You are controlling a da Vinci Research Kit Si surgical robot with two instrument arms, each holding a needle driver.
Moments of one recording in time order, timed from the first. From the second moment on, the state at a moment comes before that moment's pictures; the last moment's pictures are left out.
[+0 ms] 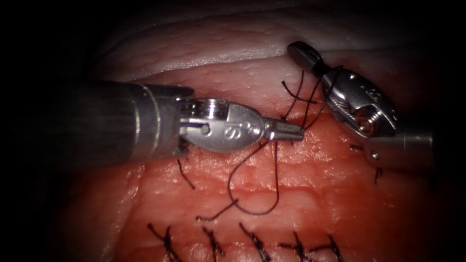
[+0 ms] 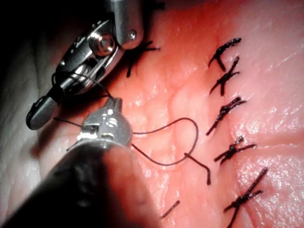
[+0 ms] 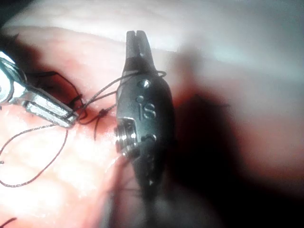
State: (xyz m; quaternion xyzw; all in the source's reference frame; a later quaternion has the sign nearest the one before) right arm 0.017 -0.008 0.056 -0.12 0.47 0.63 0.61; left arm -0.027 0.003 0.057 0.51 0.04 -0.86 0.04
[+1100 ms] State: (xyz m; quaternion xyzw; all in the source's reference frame) right arm 0.018 -0.019 0.050 -0.12 0.52 0.55 0.65; left arm -0.019 0.026 0.071 0.47 0.02 -0.87 -0.15
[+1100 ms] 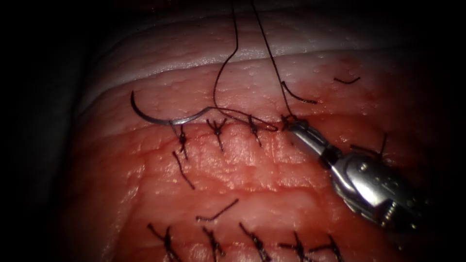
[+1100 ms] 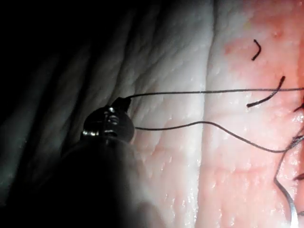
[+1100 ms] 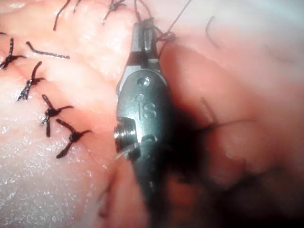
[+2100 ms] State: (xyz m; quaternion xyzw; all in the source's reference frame) right arm 0.017 -0.024 0.051 -0.10 0.49 0.54 0.68; left arm -0.016 0.035 0.078 0.45 -0.11 -0.86 -0.23
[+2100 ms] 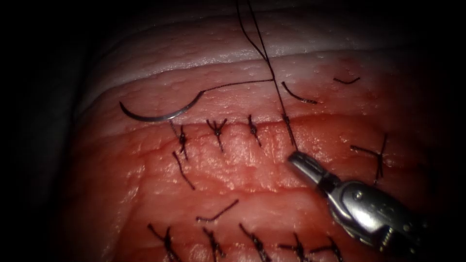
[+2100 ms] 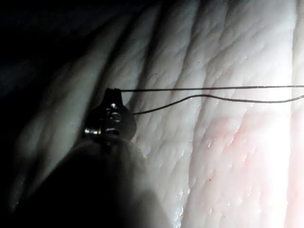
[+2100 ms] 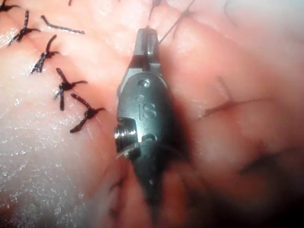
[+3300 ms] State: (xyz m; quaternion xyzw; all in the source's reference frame) right arm 0.011 -0.020 0.046 -0.06 0.50 0.54 0.67; left arm -0.014 0.013 0.050 0.50 -0.02 -0.86 -0.10
